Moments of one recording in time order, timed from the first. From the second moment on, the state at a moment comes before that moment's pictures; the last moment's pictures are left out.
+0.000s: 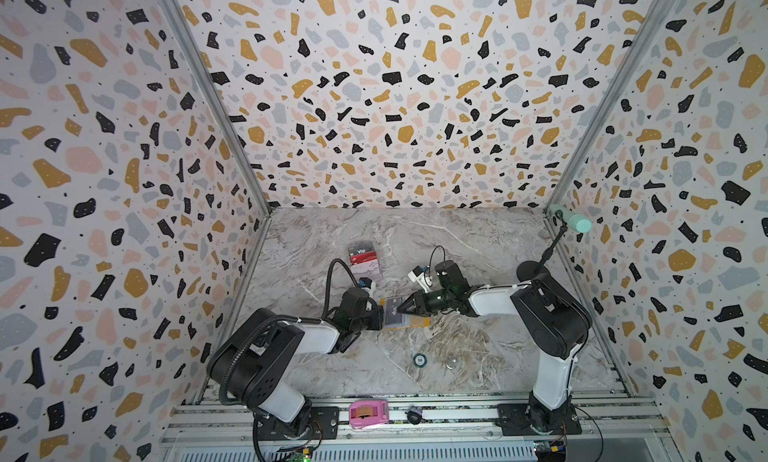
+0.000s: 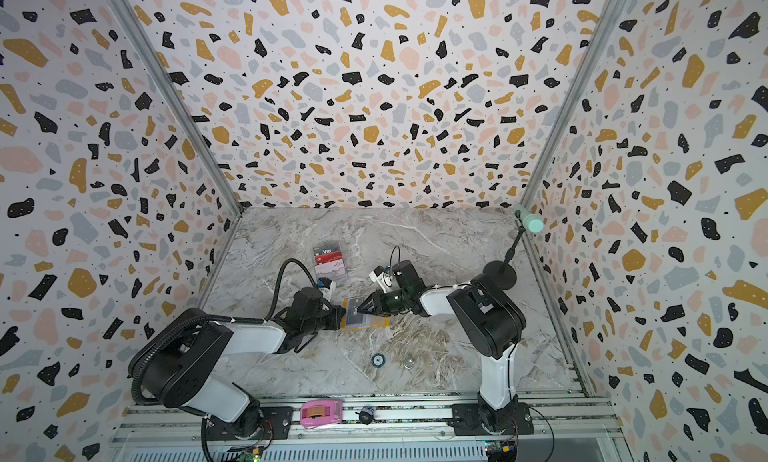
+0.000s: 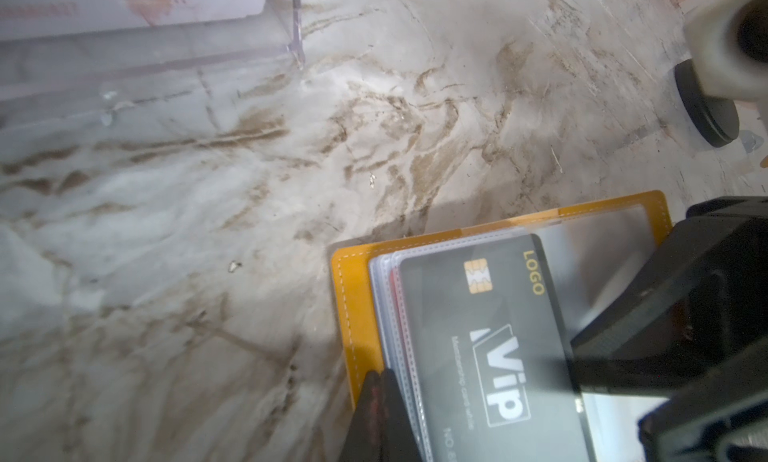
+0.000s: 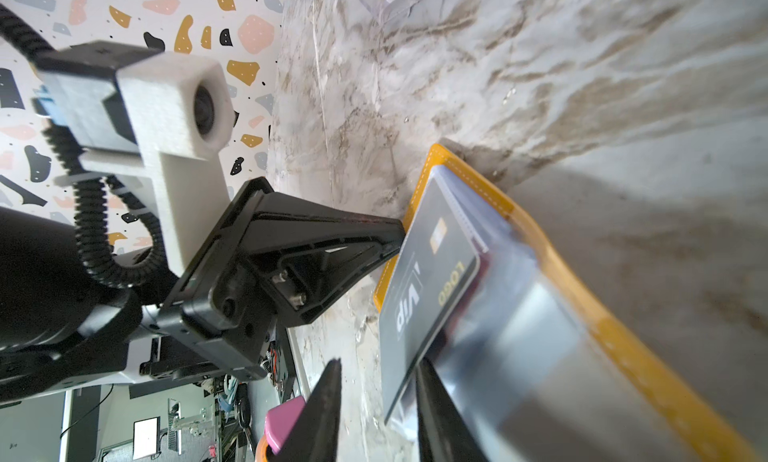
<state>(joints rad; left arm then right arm) -0.54 1.55 0.44 0.38 0.14 -0.48 0.64 1.90 0.91 0.27 -0.85 0.66</state>
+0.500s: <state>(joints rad) -0.54 1.56 0.44 0.38 0.14 -0.48 0.63 1.96 0.91 0.32 -0.86 0.75</state>
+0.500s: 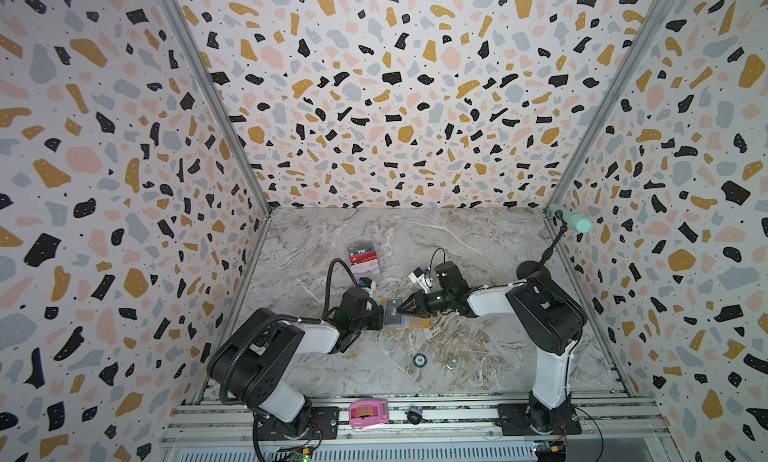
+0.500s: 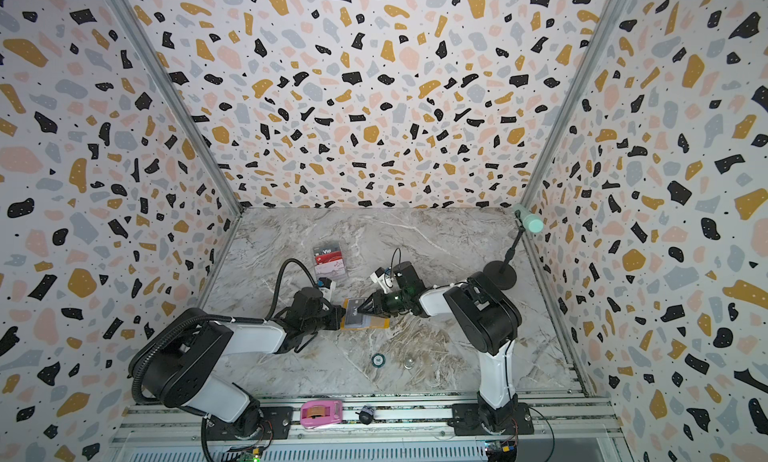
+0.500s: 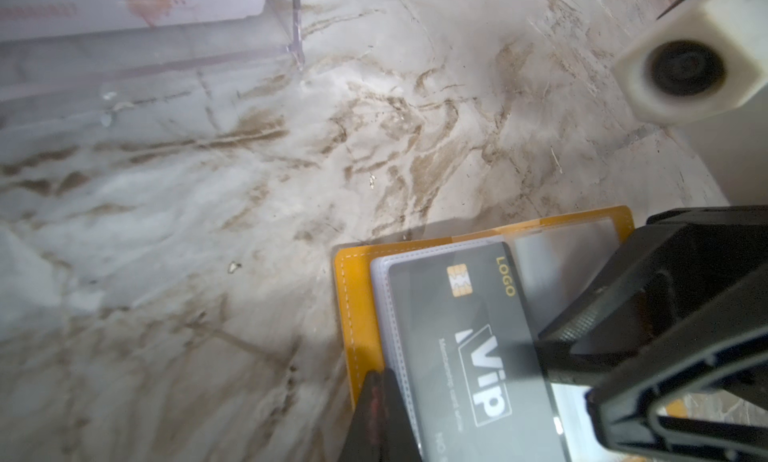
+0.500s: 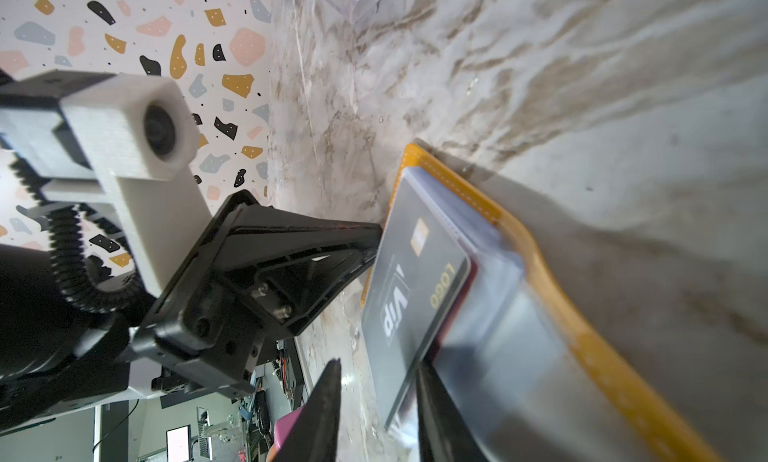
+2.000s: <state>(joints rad) -0.54 1.53 0.42 0.38 0.13 -0.48 0.64 1.99 1.08 0.06 -0.78 0.56</state>
